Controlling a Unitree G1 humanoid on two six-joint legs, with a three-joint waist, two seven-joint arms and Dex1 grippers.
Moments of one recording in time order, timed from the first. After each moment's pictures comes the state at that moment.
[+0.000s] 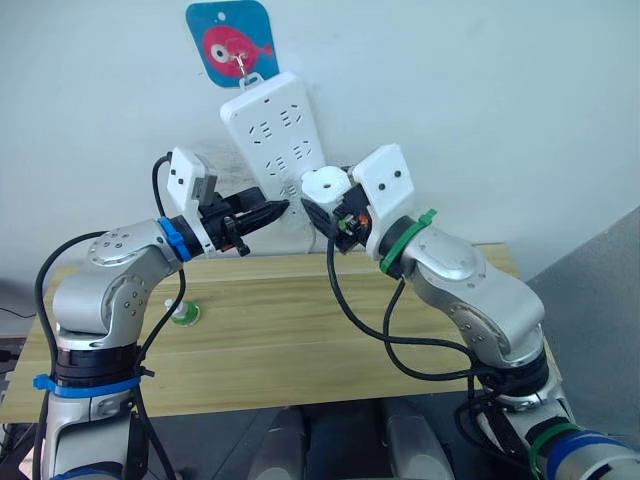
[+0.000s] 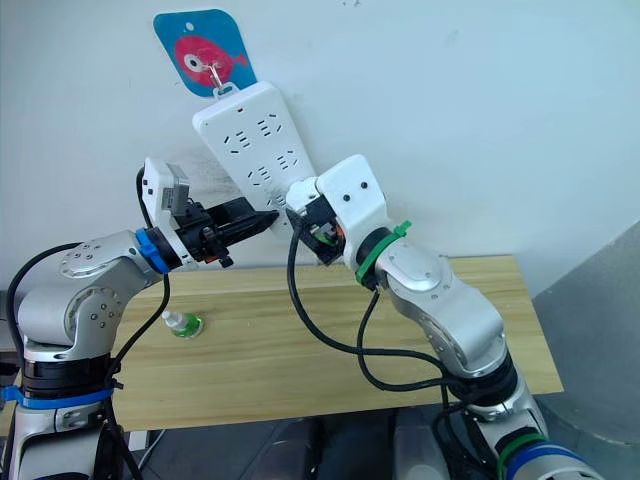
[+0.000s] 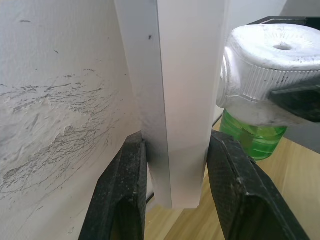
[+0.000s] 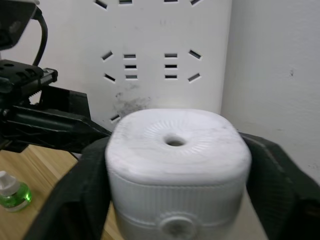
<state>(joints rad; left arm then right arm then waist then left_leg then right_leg) -0.50 0.63 0.19 -0.19 -0.59 0.66 -0.80 -0.70 -0.18 0.31 -0.56 0.31 0.93 0.08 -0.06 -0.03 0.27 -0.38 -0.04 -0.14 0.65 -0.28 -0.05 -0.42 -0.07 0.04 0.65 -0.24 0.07</state>
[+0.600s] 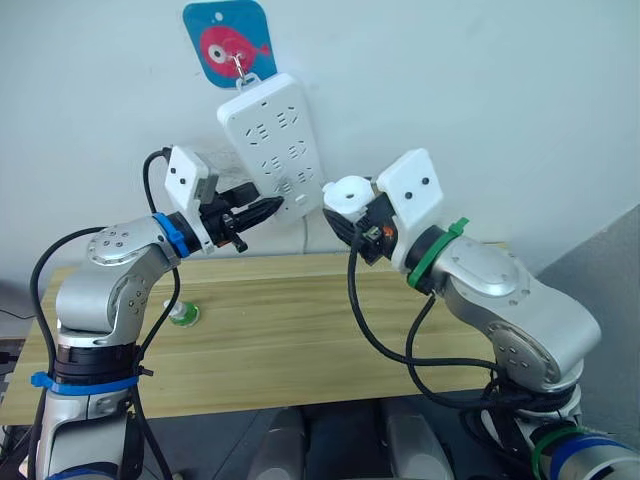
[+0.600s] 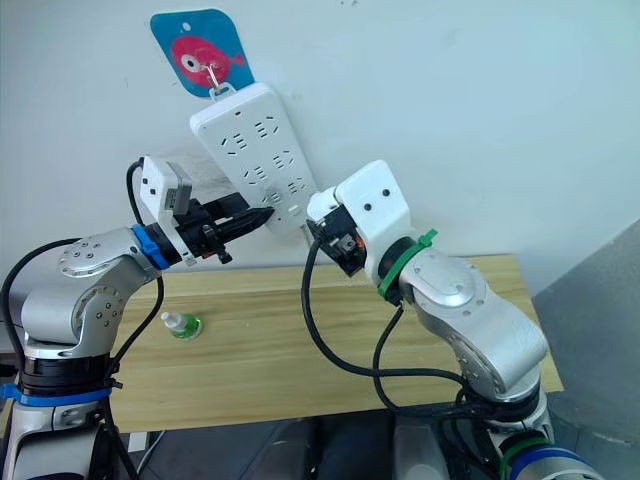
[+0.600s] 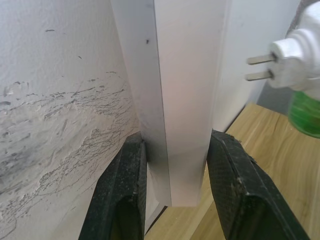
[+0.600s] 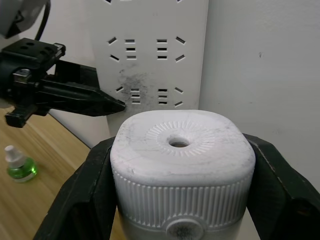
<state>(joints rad) -0.50 0.66 0.16 -0.16 -0.52 0.57 -0.77 -0.65 -0.21 0.18 -0.83 0.37 1.25 0.12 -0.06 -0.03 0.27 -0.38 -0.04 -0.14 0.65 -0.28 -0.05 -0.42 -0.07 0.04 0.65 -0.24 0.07</state>
